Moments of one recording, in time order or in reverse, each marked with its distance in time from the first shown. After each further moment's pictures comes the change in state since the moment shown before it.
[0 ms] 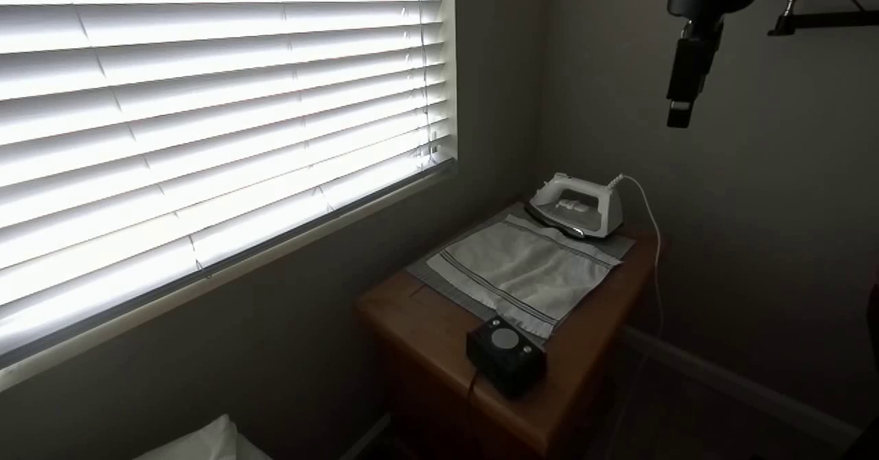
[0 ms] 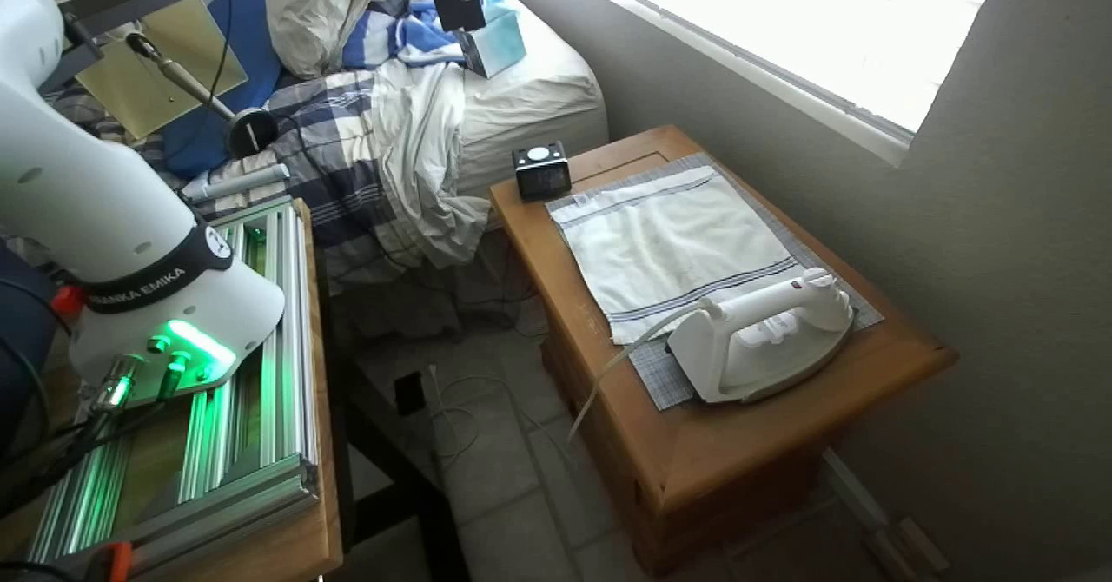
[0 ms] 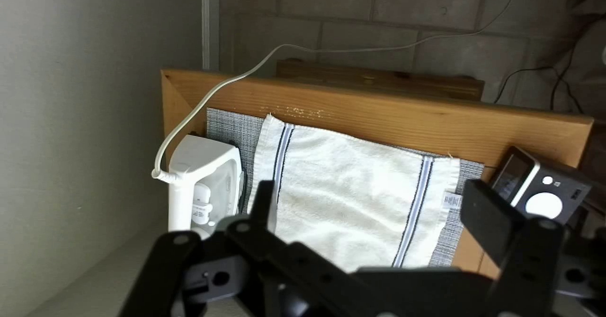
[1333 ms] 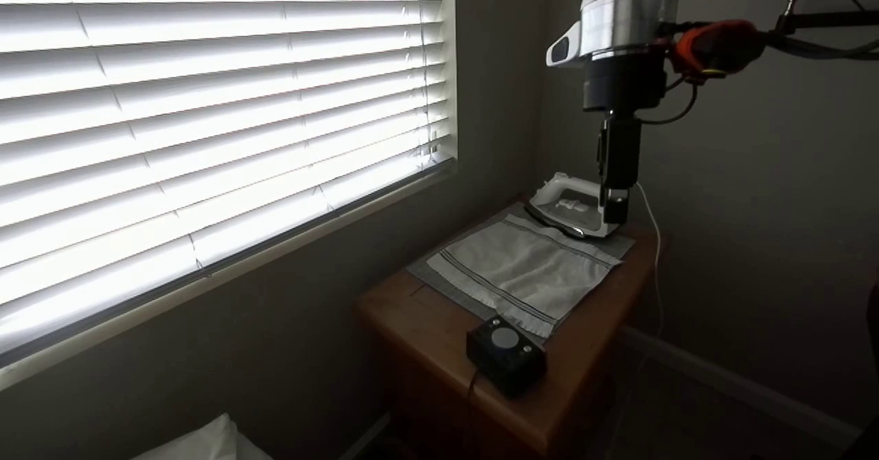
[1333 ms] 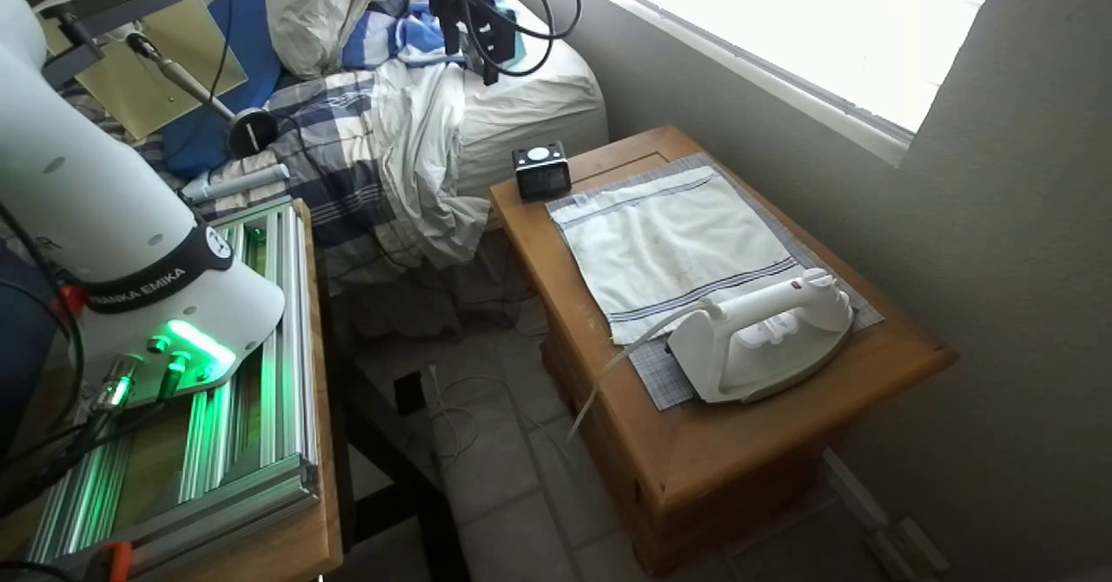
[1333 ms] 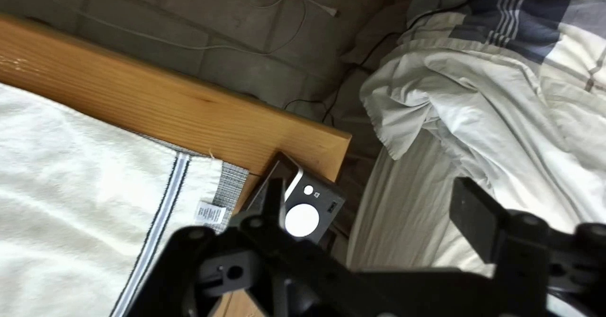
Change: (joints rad) arm 0.212 0.404 -0.124 0.141 0.548 0.149 -0.544
